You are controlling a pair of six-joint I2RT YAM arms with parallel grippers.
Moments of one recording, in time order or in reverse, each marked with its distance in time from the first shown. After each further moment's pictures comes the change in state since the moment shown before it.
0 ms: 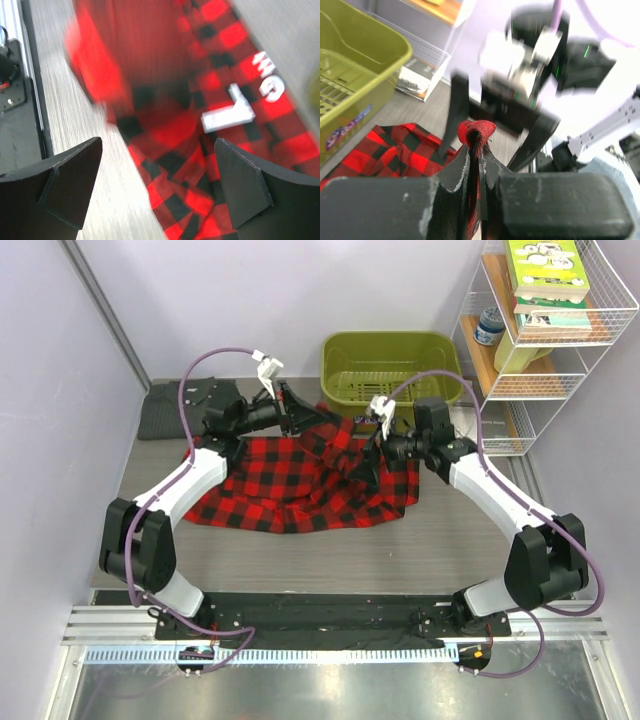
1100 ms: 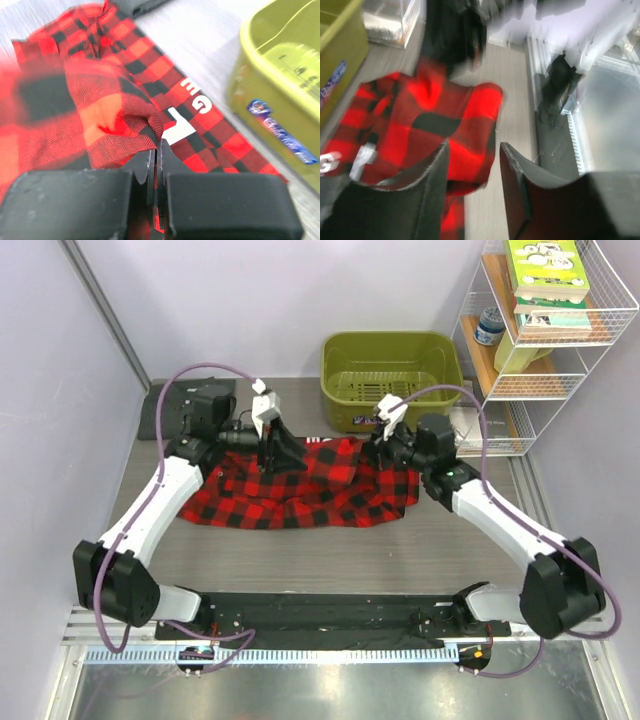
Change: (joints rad) left arm 0.055 -0.188 0.026 -0.711 0.240 0.648; right arm 0.089 -0.135 -0.264 0.452 0.393 0.152
